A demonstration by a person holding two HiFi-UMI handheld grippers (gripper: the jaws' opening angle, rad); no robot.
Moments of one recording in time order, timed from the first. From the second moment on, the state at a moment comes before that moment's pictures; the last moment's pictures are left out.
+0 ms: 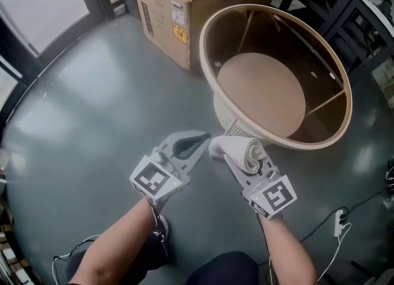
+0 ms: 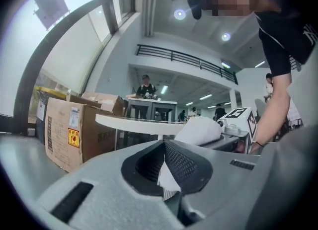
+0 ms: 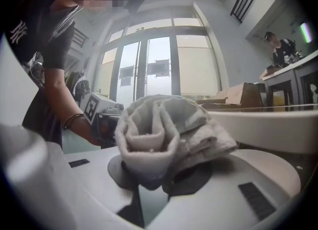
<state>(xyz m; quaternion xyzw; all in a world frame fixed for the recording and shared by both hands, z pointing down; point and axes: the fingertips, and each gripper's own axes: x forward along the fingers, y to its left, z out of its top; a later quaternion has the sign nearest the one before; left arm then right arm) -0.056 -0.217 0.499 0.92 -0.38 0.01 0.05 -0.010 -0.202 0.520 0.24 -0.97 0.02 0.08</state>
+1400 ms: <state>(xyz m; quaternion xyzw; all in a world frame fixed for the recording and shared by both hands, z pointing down) -0.054 -0.238 0.623 0.93 -0.38 0.03 -0.02 0.001 -0.267 0.692 0.31 -0.95 0.03 0.06</state>
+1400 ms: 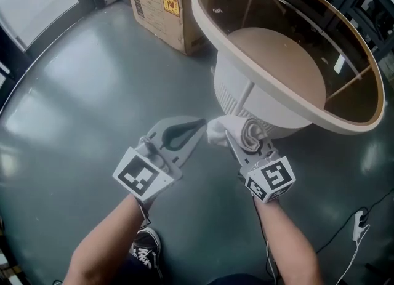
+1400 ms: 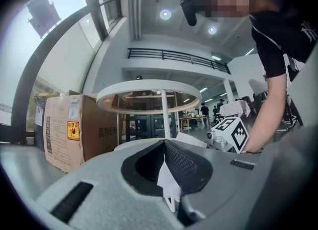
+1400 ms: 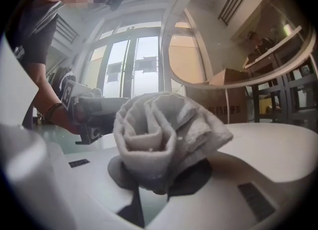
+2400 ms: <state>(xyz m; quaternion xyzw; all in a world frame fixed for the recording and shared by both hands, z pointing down) -0.043 -0.234 0.692 0.92 -0.38 0.03 0.05 0.007 -0.271 0.825 0.30 -0.94 0.14 0.08</state>
